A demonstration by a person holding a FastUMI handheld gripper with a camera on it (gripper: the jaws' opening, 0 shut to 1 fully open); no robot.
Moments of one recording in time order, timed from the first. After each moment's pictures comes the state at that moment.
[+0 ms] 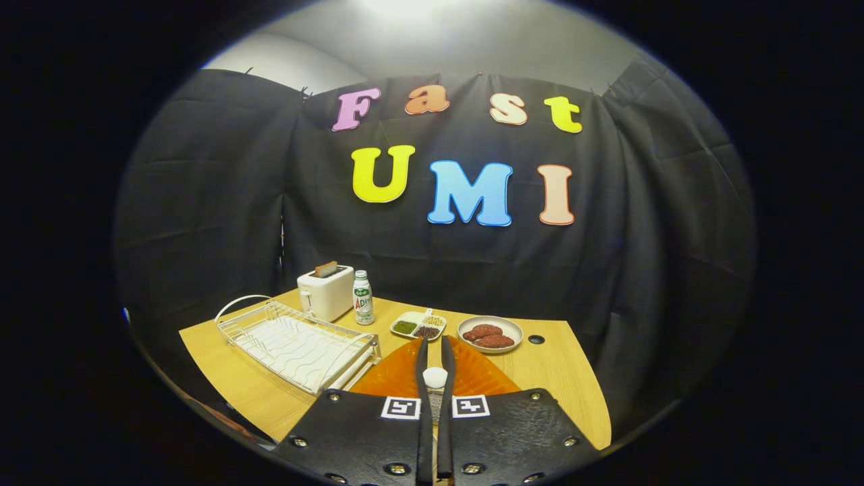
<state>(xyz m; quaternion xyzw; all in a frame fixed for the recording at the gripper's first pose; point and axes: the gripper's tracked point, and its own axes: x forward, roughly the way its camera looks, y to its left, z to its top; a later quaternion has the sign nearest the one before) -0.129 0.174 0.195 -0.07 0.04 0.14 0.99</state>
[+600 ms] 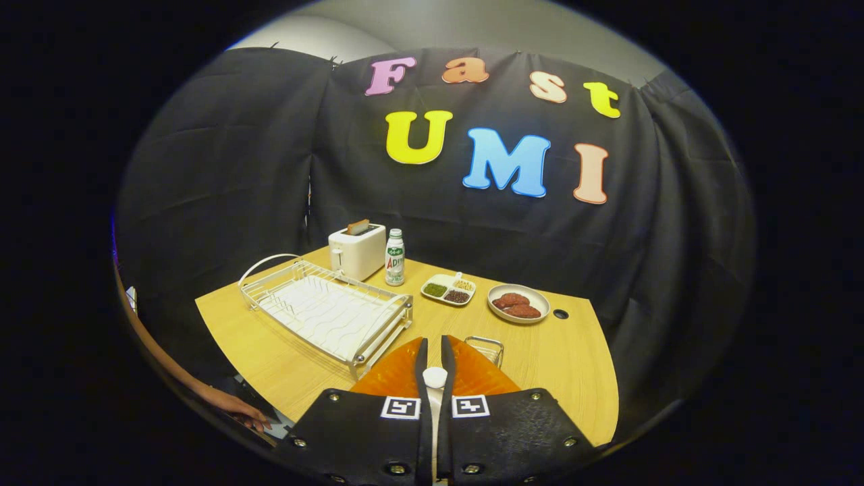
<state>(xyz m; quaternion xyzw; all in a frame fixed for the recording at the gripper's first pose) -0.156 0.224 0.144 -0.11 0.13 0.18 0.97</state>
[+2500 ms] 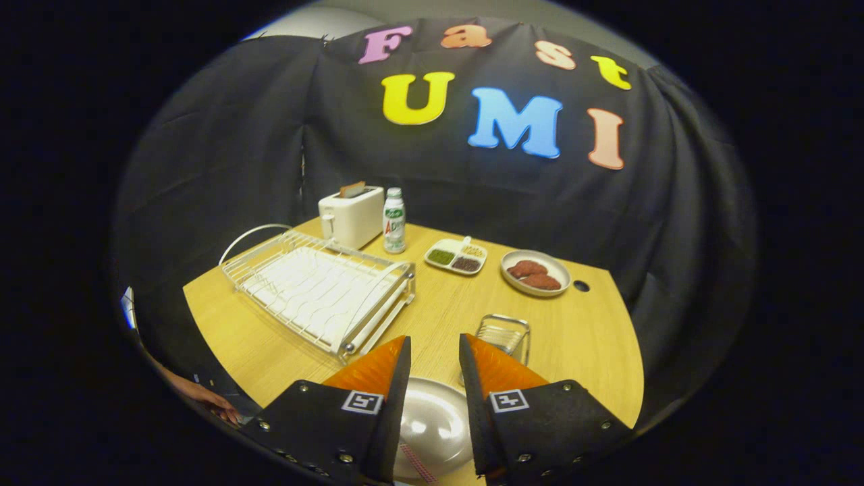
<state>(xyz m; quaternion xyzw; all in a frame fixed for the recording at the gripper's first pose) -0.099 0.223 0.110 -0.10 0.17 0.16 0.97</state>
